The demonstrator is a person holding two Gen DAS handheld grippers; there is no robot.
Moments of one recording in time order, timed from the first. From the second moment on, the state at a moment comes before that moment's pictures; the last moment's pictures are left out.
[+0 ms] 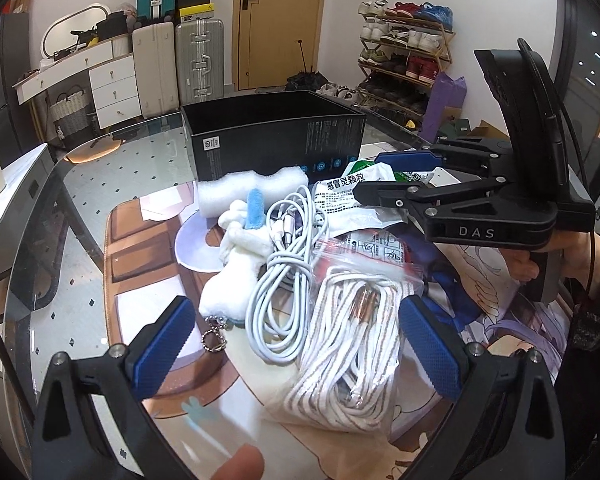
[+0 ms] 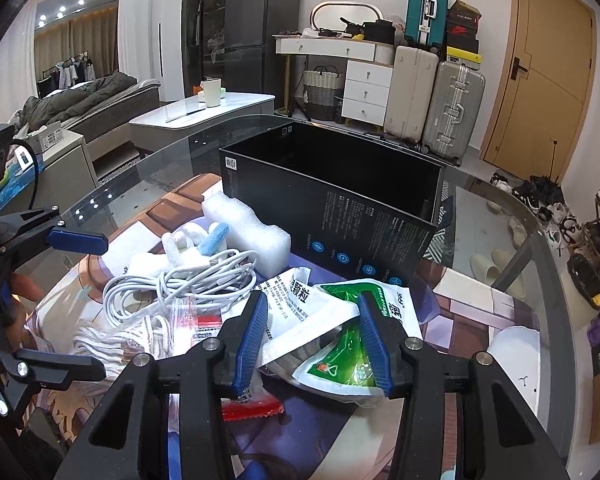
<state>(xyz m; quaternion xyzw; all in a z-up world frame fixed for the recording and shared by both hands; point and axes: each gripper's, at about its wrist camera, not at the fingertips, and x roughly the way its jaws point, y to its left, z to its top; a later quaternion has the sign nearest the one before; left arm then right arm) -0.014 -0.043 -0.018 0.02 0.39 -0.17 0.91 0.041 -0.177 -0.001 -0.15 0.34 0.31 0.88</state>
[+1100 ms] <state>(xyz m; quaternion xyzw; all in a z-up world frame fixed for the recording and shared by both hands) -0.018 -0.065 -0.032 0.05 0.42 -0.19 0.89 0.045 -0.160 -0.010 -0.14 0.38 0.34 0.85</state>
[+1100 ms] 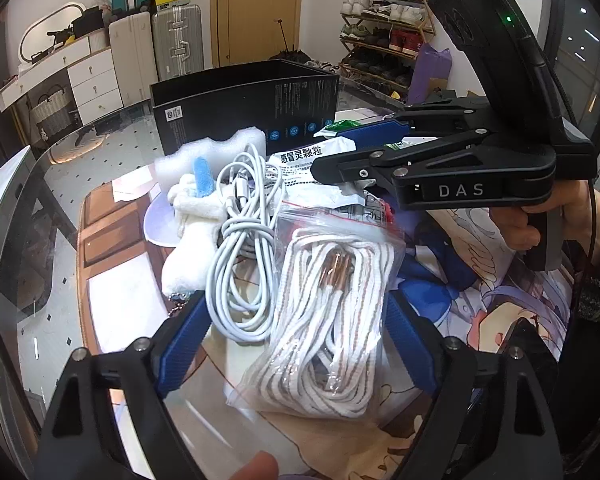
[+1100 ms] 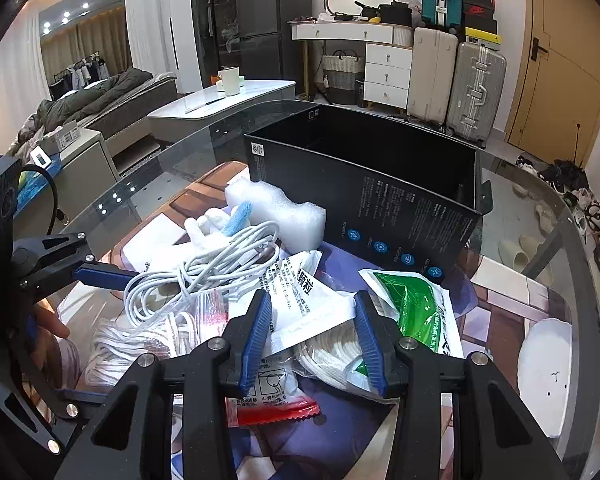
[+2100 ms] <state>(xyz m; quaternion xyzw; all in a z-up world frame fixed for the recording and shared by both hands) -0.013 -0.070 -0.041 0.07 0.44 -0.18 0.88 0.057 -0.116 -0.005 -0.29 0.41 0.41 0.76</state>
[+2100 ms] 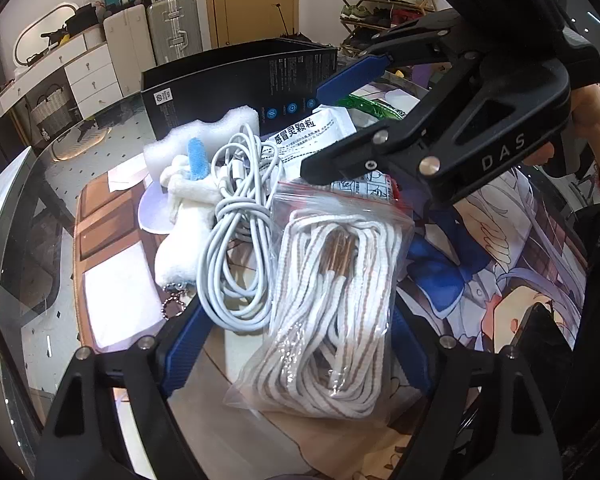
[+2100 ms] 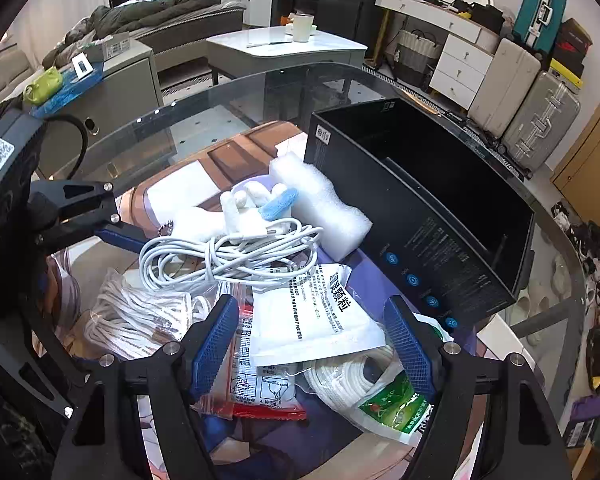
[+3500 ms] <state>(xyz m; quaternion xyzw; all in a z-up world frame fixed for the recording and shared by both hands) -0.031 -0.048 -0.027 0.01 0.42 -0.18 0.89 0.074 -0.115 -0.005 -0.28 0.45 0.40 0.75</state>
